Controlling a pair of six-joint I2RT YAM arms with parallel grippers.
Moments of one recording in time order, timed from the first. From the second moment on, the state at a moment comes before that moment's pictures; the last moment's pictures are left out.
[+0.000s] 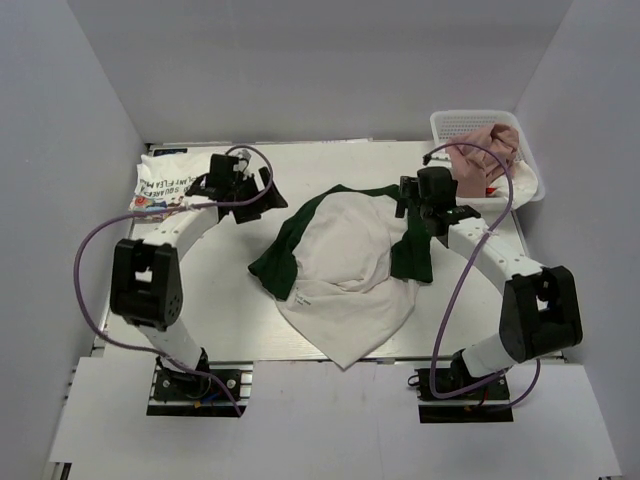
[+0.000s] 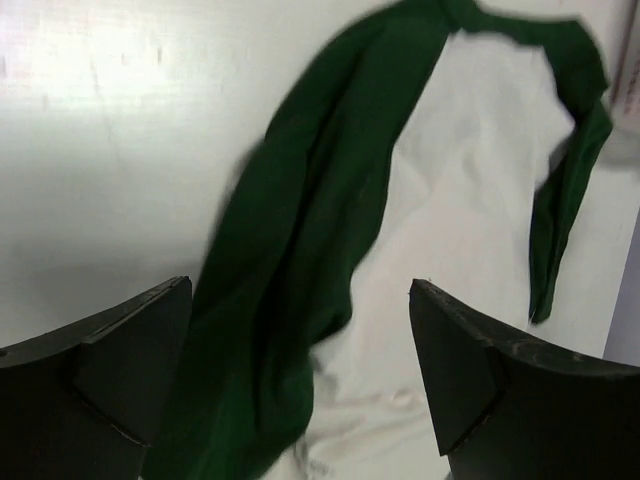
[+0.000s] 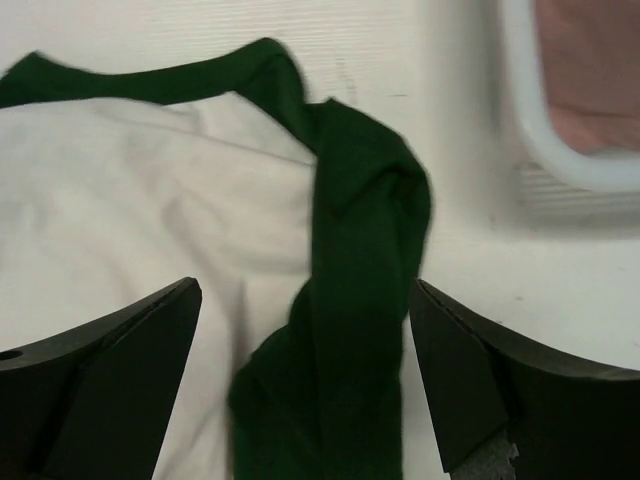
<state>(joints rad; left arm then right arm) -0.21 1.72 1.26 -0.33 0.31 -0.53 0.33 1.49 1.02 -0.21 0.32 0.23</state>
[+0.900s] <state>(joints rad) -0.28 1.54 1.11 -0.45 0.04 -0.52 0.34 1.38 0.89 -0.05 -0.04 0.19</state>
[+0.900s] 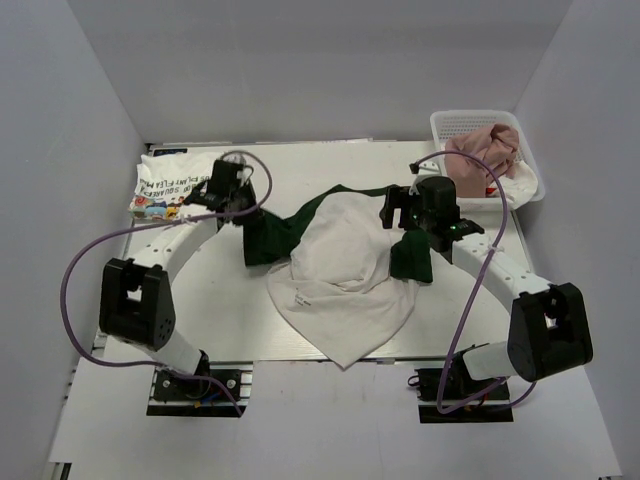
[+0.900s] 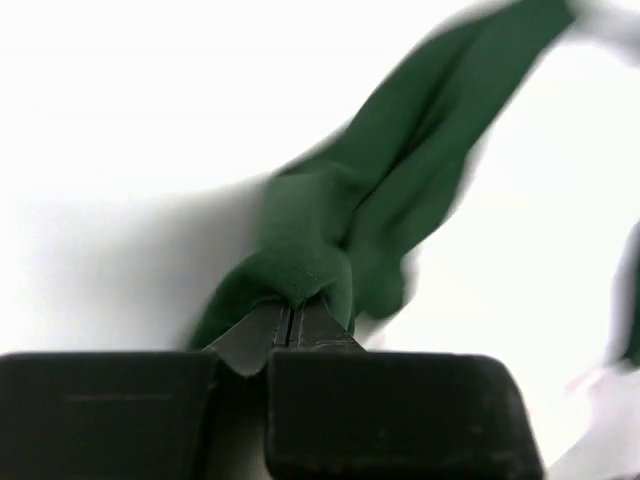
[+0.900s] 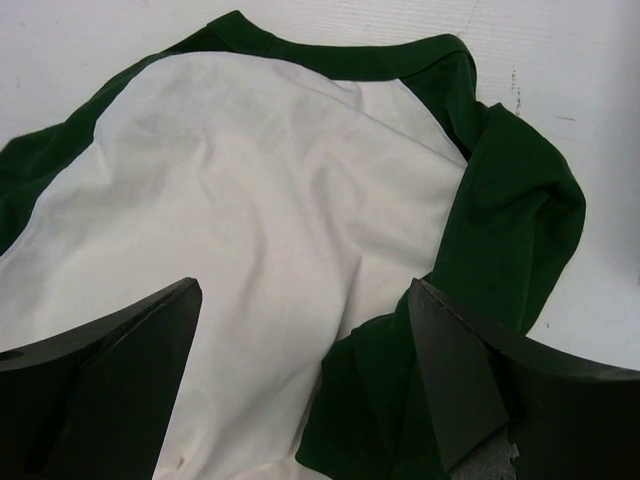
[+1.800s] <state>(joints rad) -0.29 1.47 0.98 -0.29 0.27 -0.40 0.34 1.52 0.92 -0.02 -0.07 0.23</state>
